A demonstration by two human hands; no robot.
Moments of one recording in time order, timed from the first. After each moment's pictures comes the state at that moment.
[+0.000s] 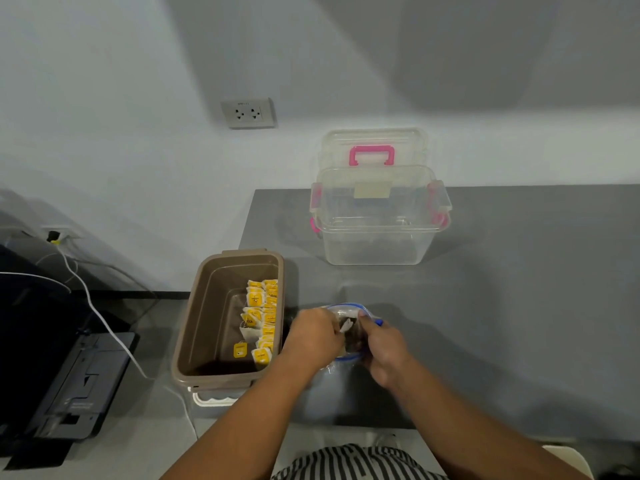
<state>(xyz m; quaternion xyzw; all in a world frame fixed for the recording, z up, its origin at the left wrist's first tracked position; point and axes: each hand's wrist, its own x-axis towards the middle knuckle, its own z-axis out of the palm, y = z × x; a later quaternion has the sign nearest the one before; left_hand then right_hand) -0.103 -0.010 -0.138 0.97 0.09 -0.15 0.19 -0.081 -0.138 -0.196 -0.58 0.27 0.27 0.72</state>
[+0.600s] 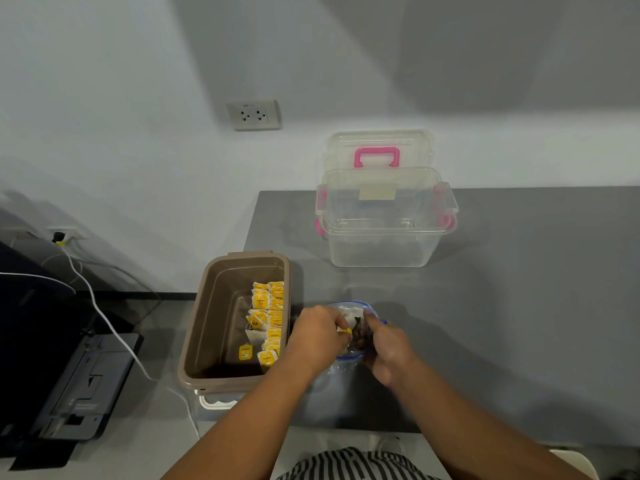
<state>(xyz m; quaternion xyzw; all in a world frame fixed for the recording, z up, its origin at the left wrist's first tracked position) -0.108 0.000 -0.133 0.93 0.13 -0.11 0.32 -0.077 -0.130 -0.193 -0.53 0.30 0.26 0.75</state>
